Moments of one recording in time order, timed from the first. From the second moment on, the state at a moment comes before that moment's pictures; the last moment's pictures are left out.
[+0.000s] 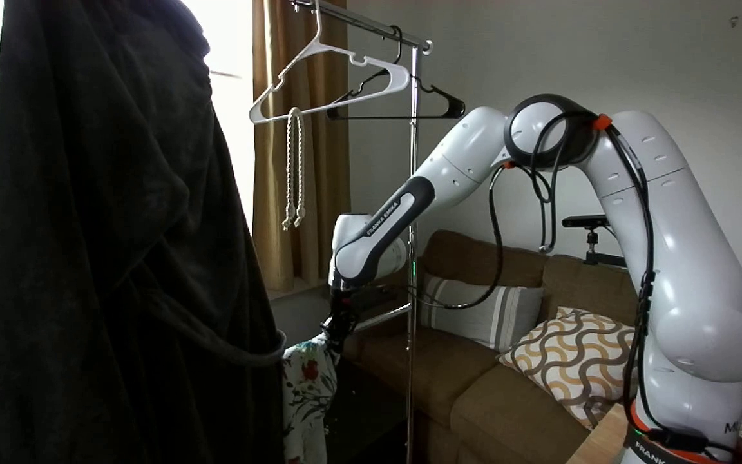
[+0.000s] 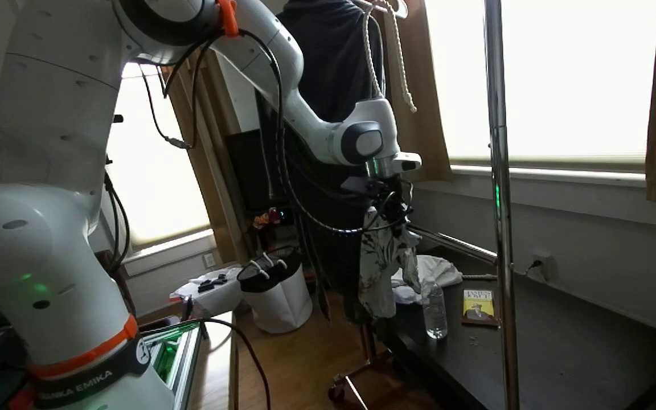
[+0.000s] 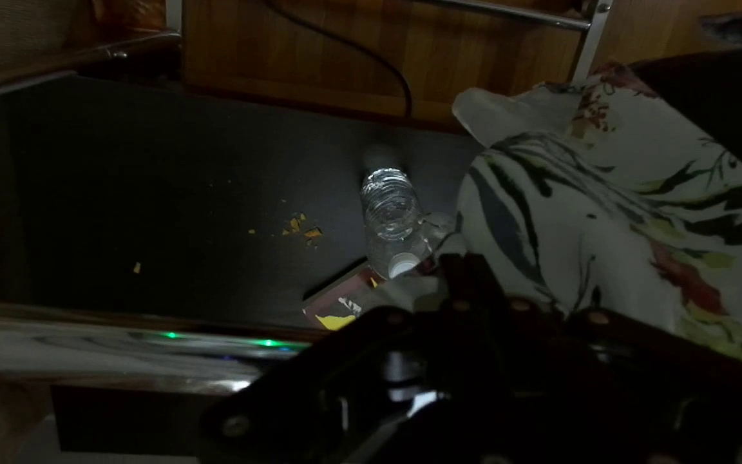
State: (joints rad) arm 0.20 0.46 0.14 -1.97 -0.01 2.56 0.06
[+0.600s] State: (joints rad) arm 0.20 0.10 0.11 -2.31 -0.08 2.98 0.07
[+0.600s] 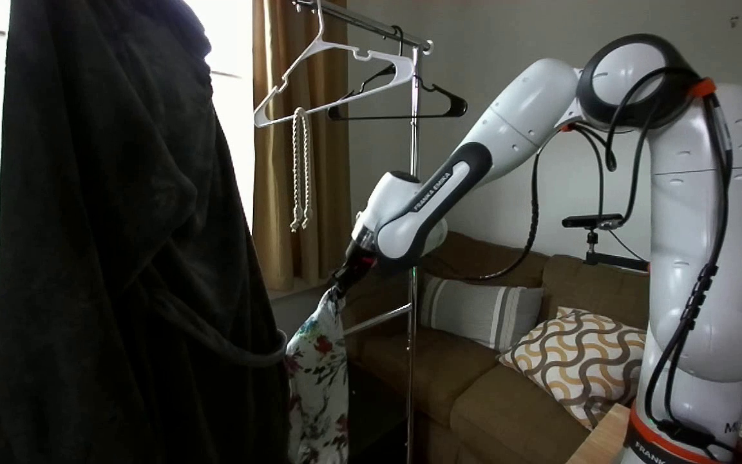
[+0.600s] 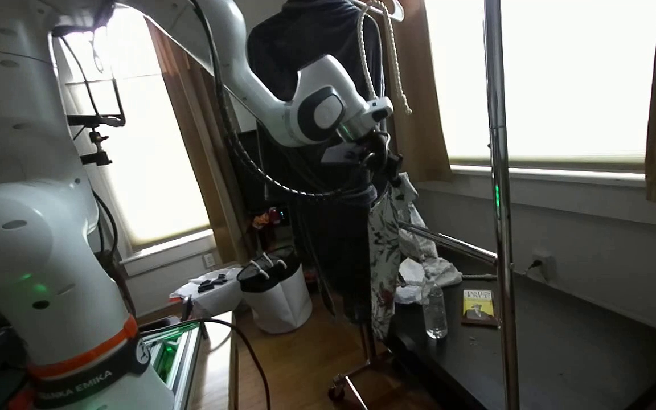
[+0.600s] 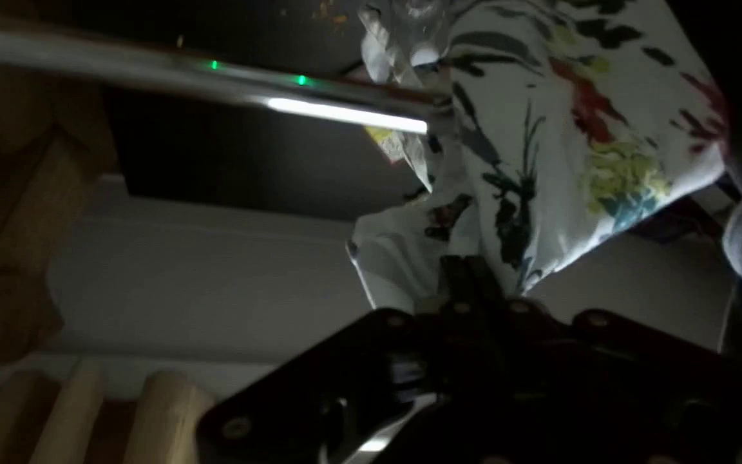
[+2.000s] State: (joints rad) arm -0.35 -0.54 0.26 -2.43 -0.48 3.24 0.29
